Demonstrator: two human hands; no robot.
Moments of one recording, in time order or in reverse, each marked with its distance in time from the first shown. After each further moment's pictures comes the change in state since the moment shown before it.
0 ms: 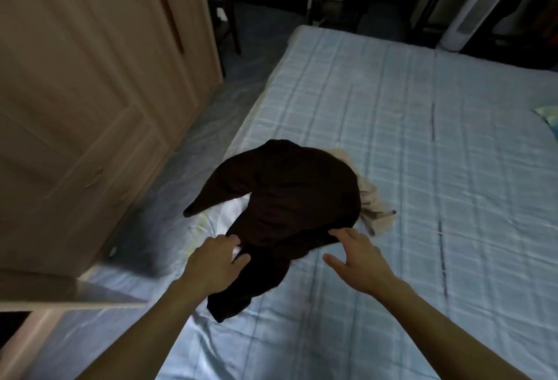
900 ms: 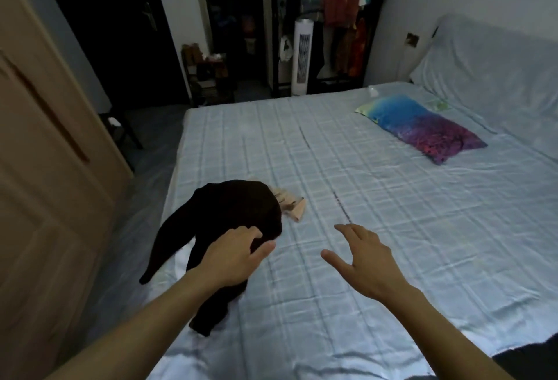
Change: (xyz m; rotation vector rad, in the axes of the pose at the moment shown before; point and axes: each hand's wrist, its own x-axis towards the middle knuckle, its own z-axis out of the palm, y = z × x) left_hand -0.155 0.124 -0.046 0.237 0.027 0.651; right_hand -0.312 -0.044 -0.015 0.090 0.471 0.377
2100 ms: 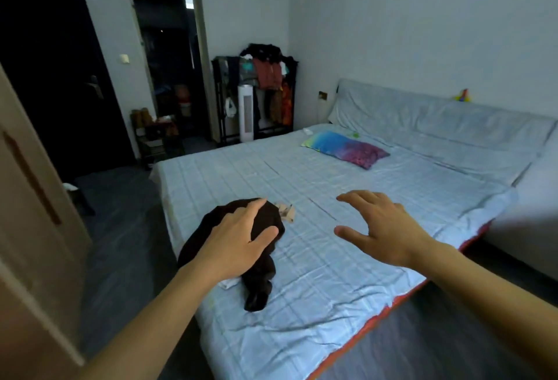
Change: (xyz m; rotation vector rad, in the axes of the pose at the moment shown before) left_hand -0.304 -0.151 -0.156 -0.182 0.120 0.418; right_hand -0.287 -0.334 -0.031 -0.263 0.321 0.068
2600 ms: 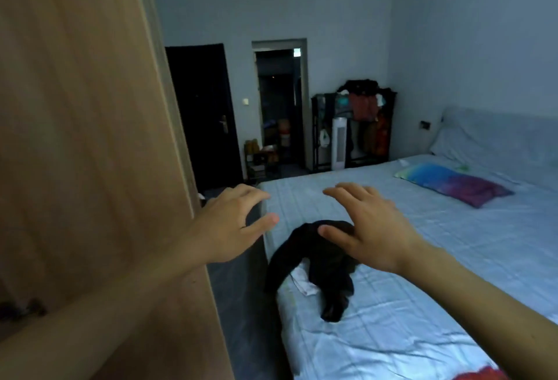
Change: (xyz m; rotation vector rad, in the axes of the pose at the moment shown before) left_hand -0.185 0.064 -0.148 0.349 0.241 -0.078; right_hand -0.060 -0.134 -0.074 0.180 0.173 -0.389
